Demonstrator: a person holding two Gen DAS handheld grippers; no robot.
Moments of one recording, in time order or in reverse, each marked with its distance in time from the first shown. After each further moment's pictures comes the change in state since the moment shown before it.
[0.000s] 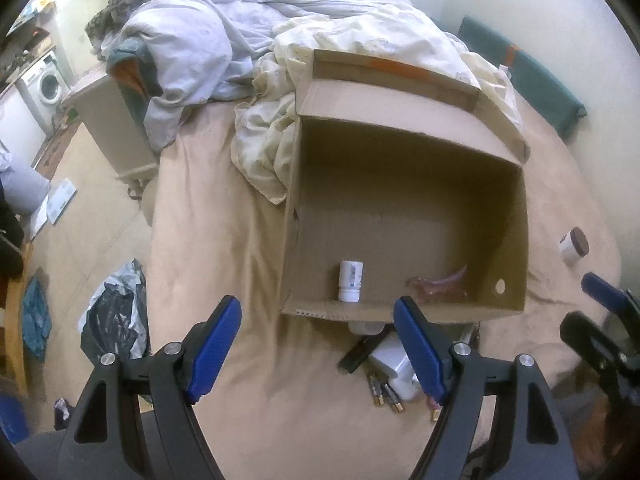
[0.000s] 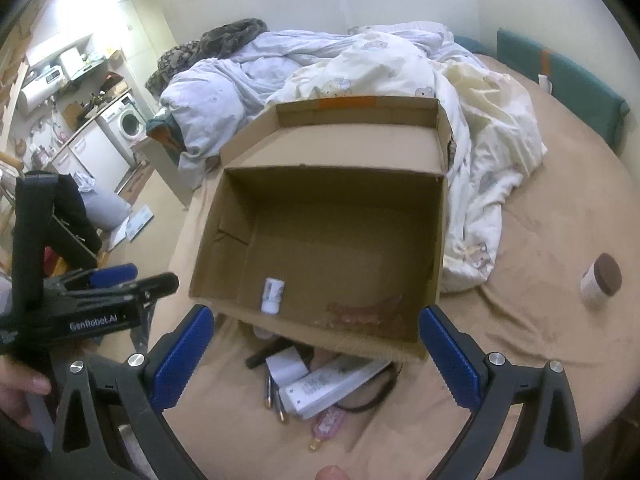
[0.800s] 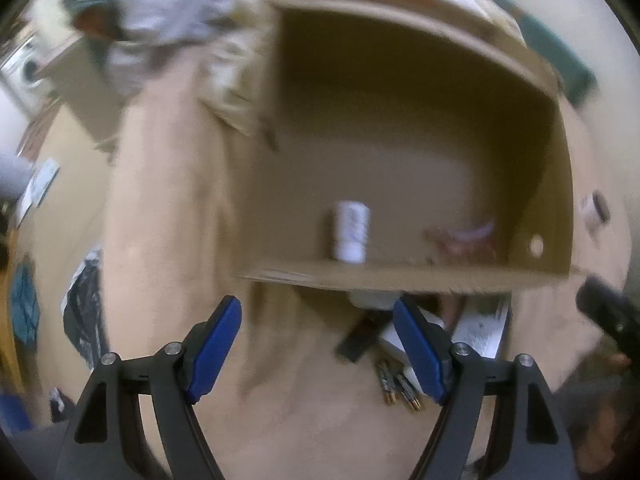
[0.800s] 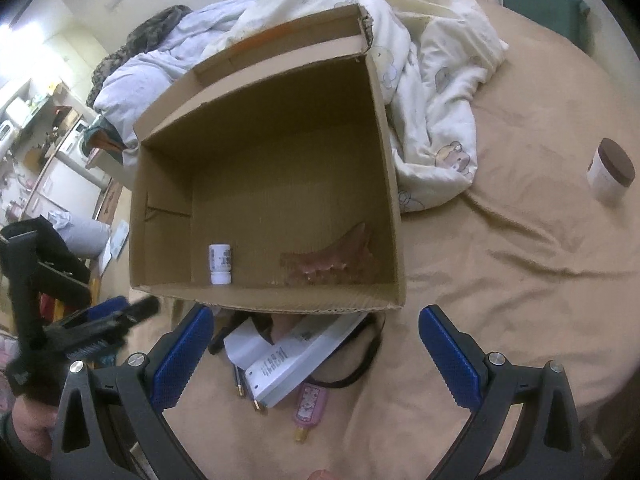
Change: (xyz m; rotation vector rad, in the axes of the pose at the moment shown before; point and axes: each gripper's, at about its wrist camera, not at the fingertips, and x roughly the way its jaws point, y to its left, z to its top) left arm 0.091 -0.015 -0.026 0.040 0.171 -0.031; right arm 0.062 -0.053 -0.032 0.233 0.138 -0.020
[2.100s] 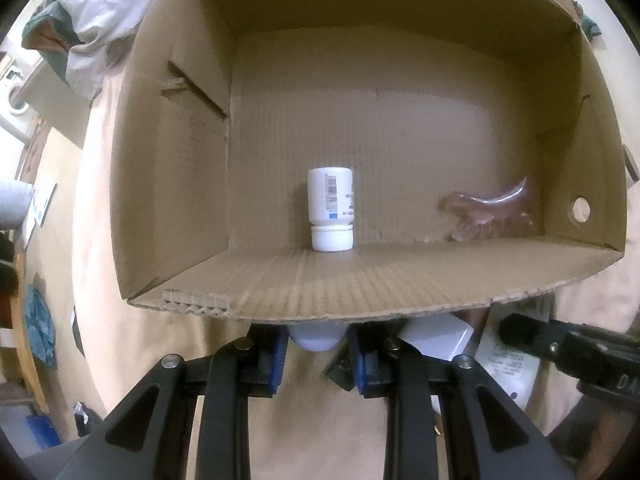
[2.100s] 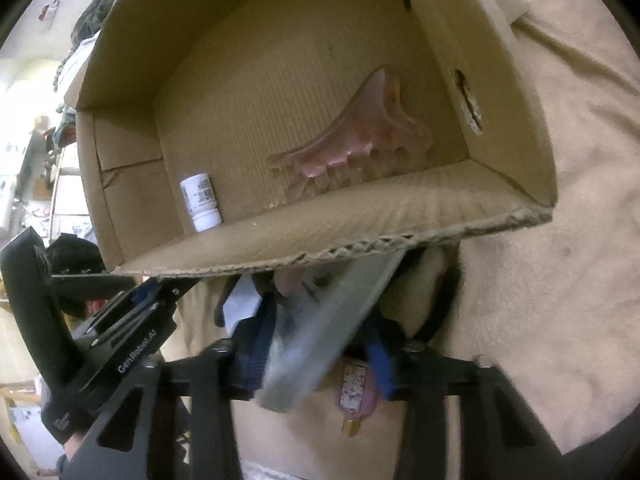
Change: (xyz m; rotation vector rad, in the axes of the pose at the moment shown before) left arm 0.065 -0.030 0.001 0.075 0.065 0.080; right arm 0.105 -0.013 -0.026 0.248 0.333 0.185
